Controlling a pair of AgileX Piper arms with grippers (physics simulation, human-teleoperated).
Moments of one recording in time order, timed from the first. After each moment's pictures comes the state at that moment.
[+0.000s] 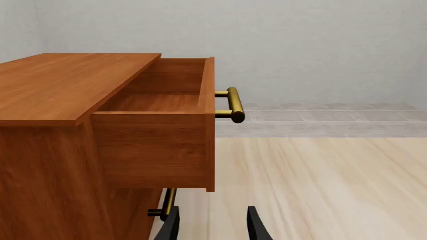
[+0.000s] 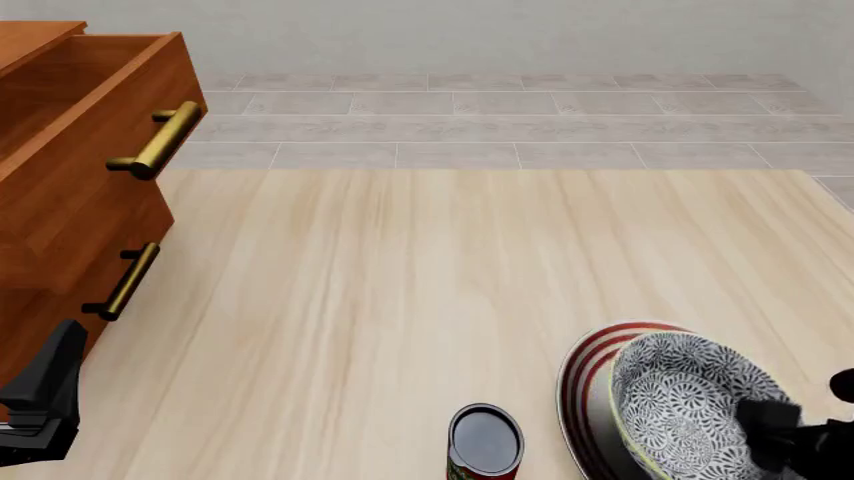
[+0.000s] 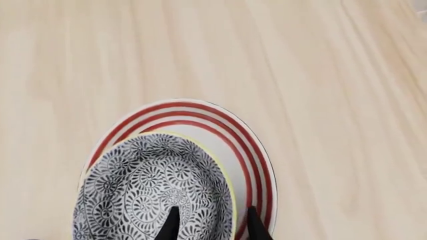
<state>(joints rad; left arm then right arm) 0.00 0.00 0.00 0.00 0.00 -0.16 0.49 -0.15 0.48 0.10</state>
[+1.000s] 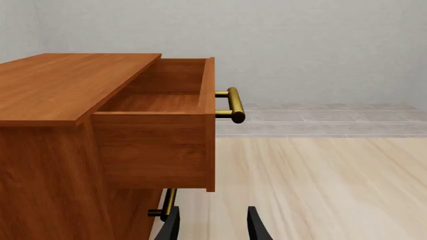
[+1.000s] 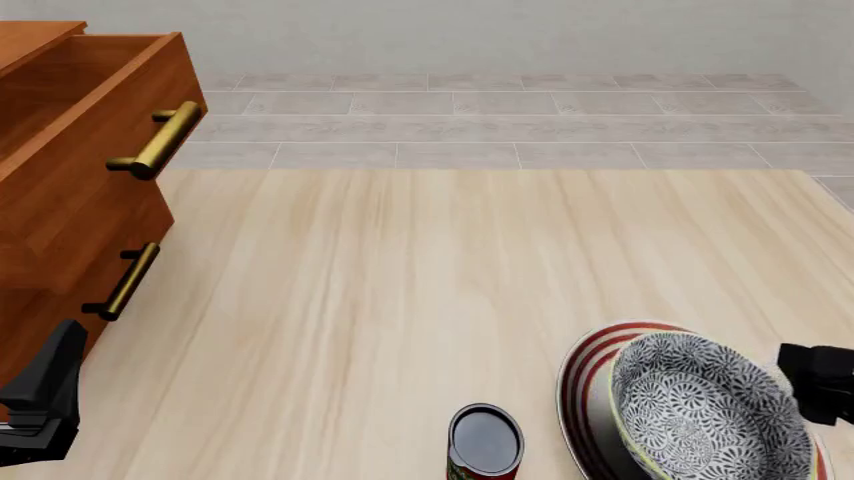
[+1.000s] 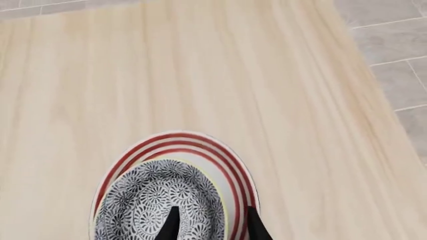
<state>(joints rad) 0.00 0.00 0.00 0.00 0.00 -0.19 0.46 -0.38 0.64 0.00</state>
